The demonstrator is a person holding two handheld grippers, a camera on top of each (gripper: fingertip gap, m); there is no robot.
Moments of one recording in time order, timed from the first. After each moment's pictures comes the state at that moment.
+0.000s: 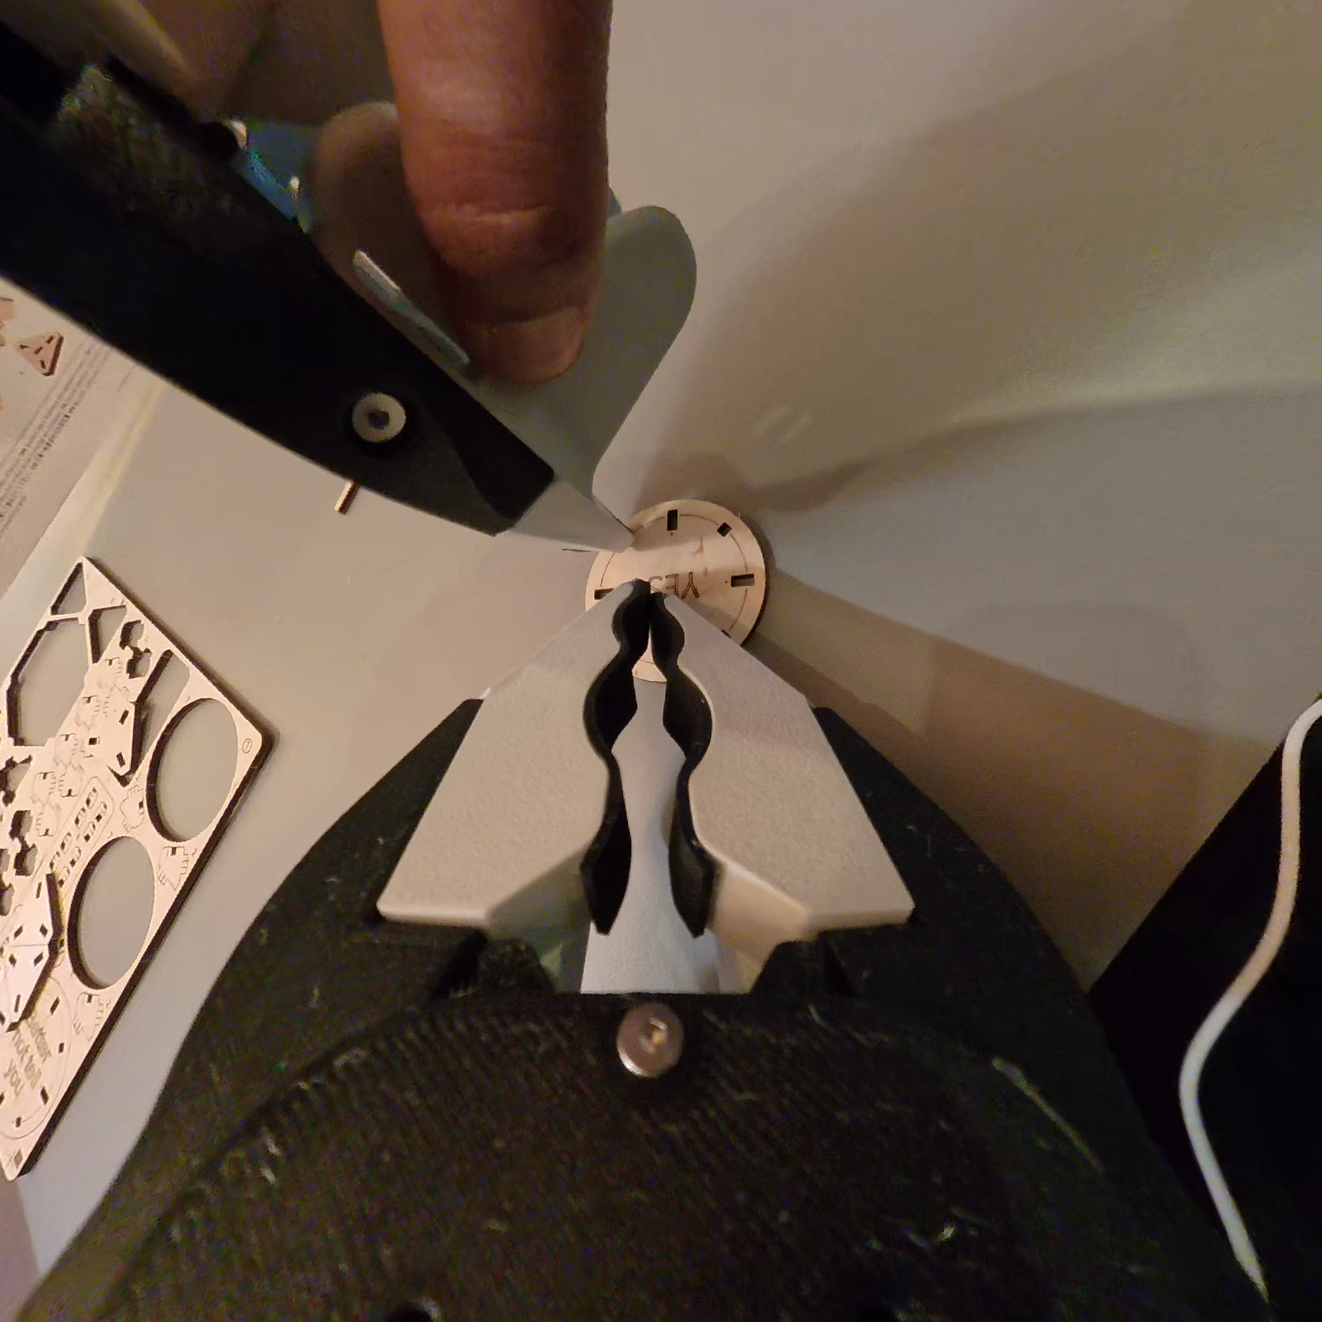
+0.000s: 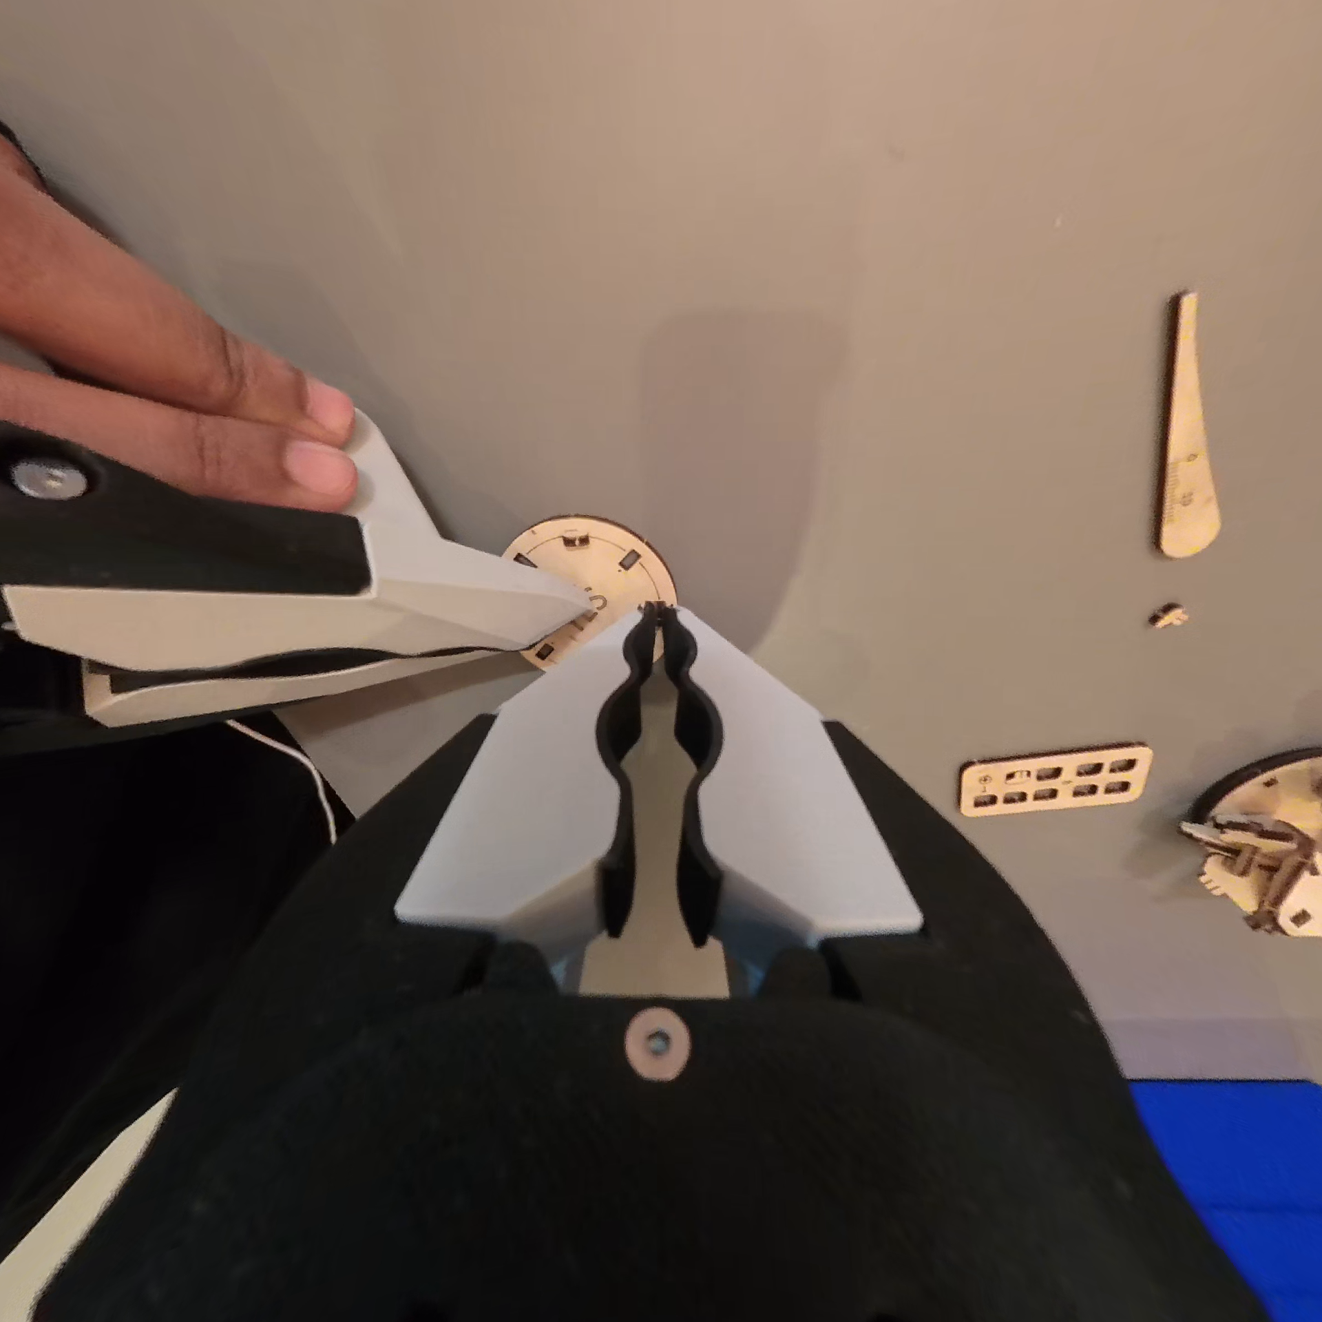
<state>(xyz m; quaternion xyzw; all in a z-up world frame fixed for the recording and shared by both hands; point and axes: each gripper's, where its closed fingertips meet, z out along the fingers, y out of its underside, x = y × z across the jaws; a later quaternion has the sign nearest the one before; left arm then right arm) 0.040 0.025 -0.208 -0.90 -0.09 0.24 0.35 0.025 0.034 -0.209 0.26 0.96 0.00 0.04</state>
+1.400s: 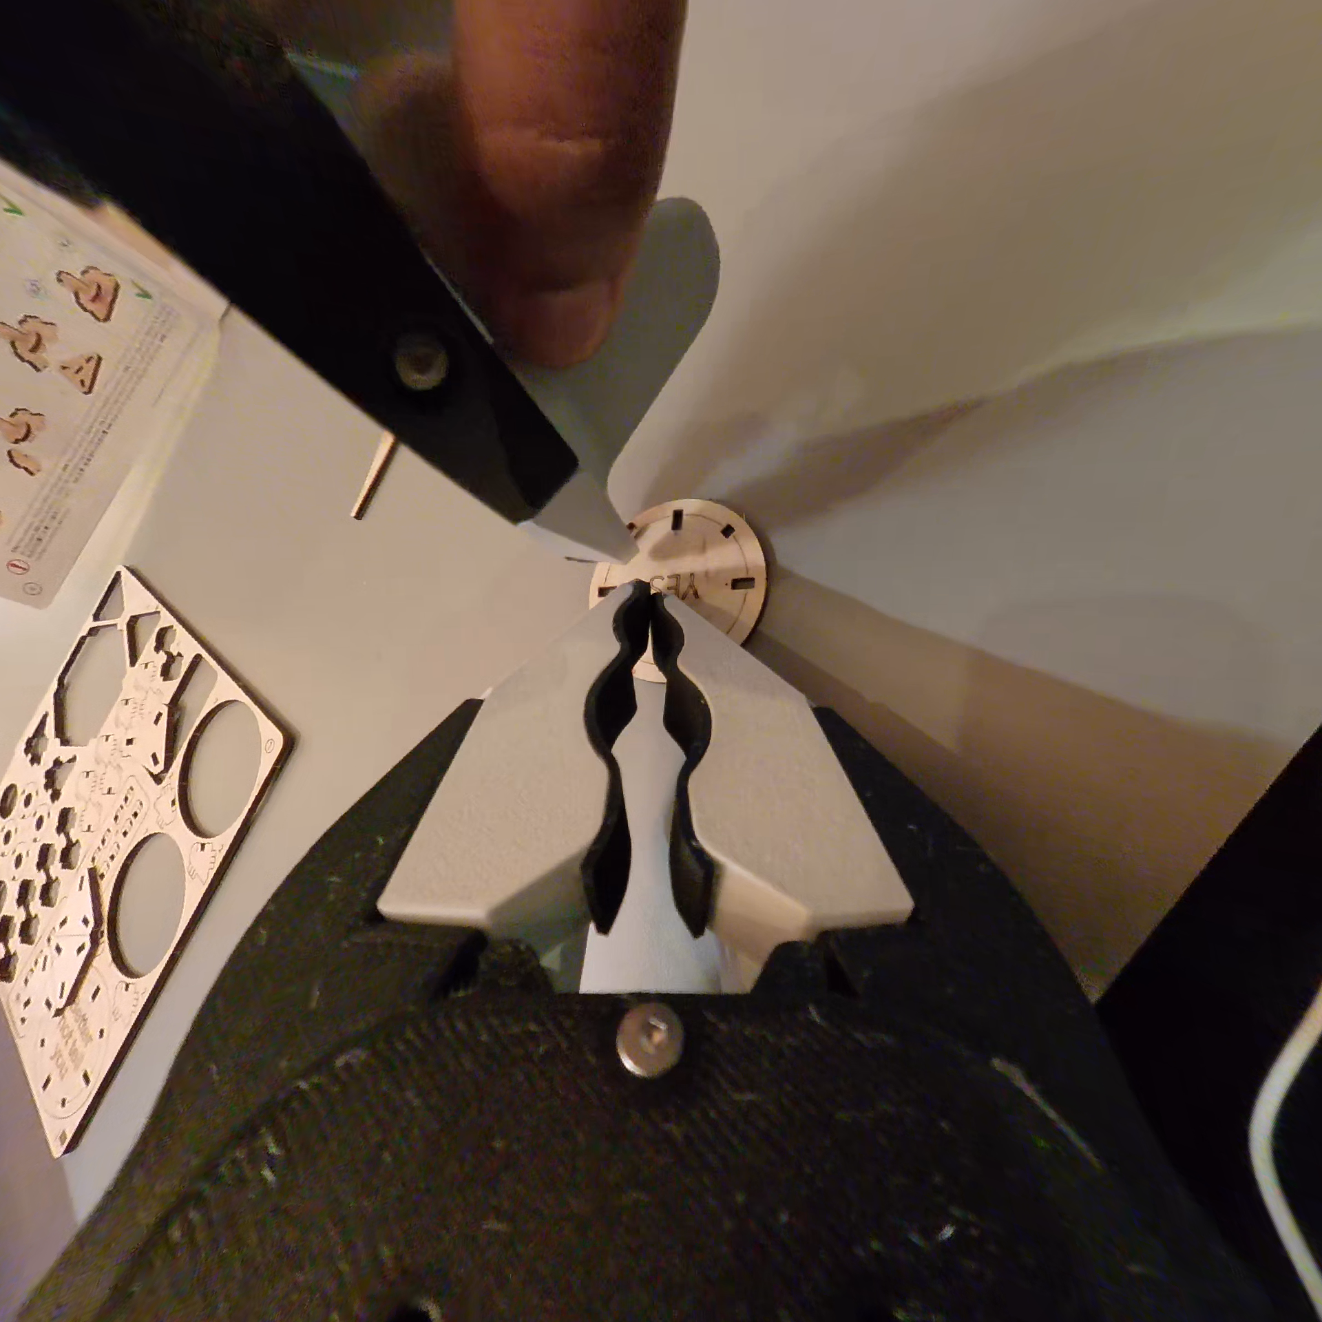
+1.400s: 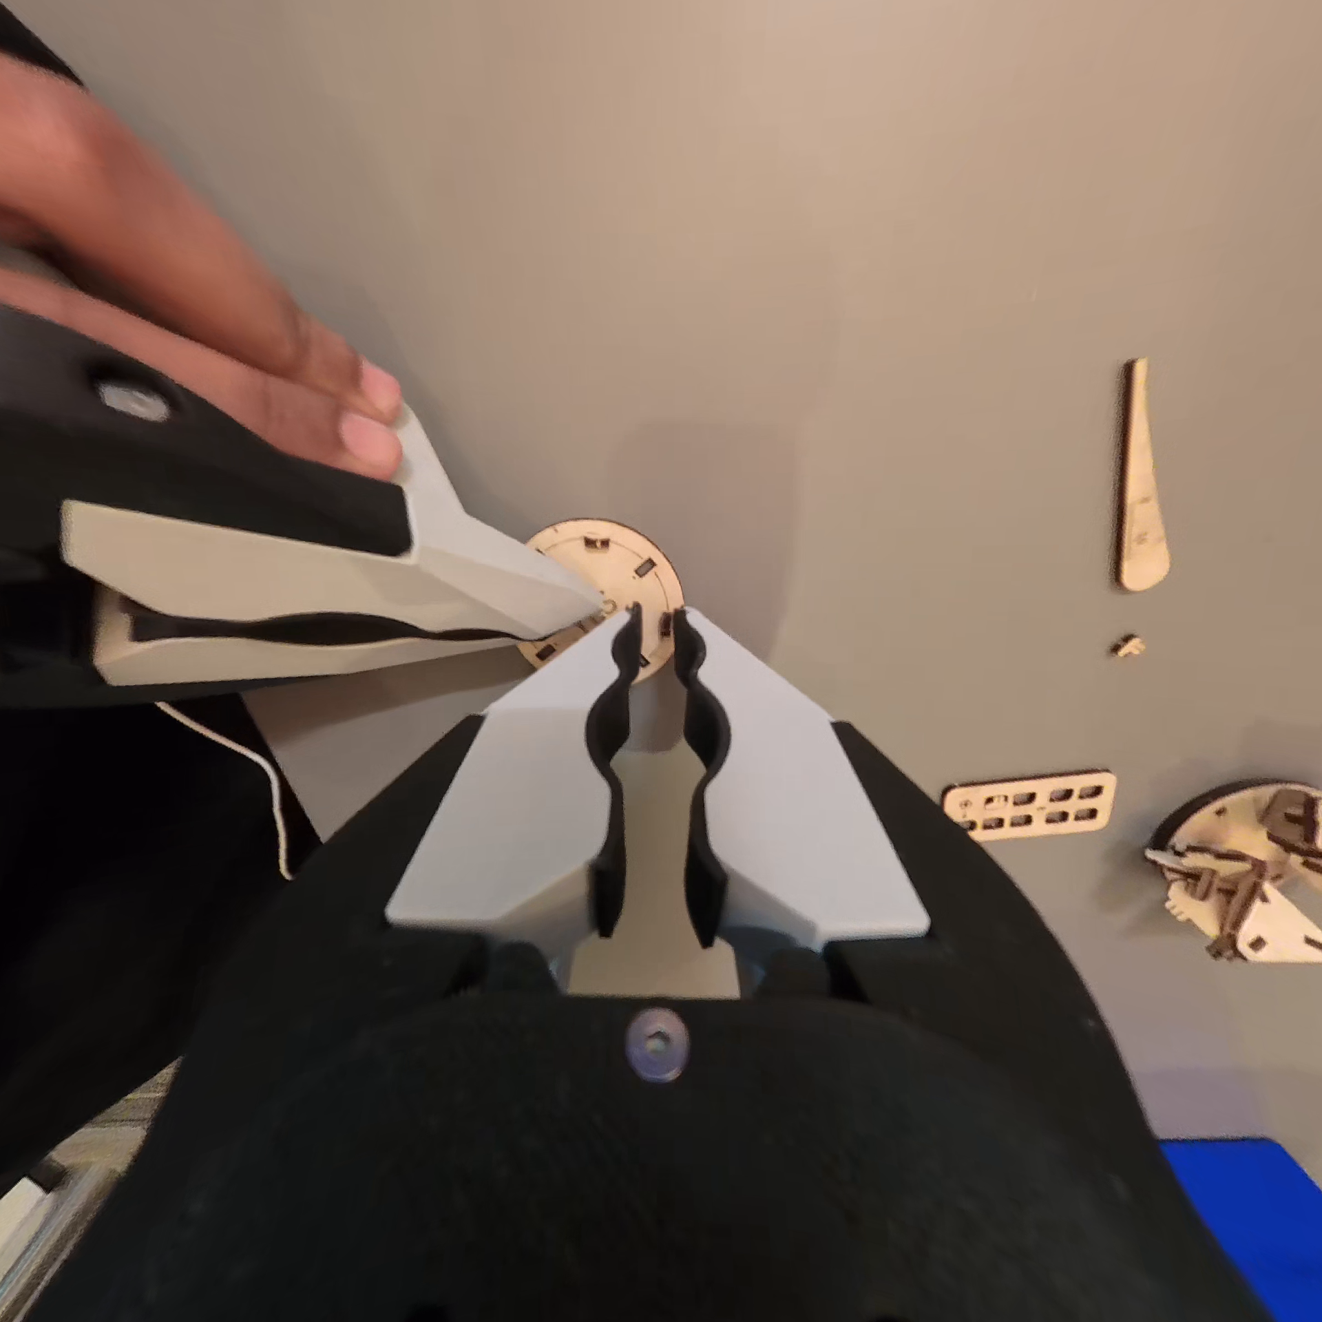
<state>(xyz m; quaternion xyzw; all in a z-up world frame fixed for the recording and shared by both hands) 0.040 0.025 -0.208 -0.90 -0.09 0.26 0.35 0.025 0.030 -0.205 0.22 0.97 -0.06 0.01</state>
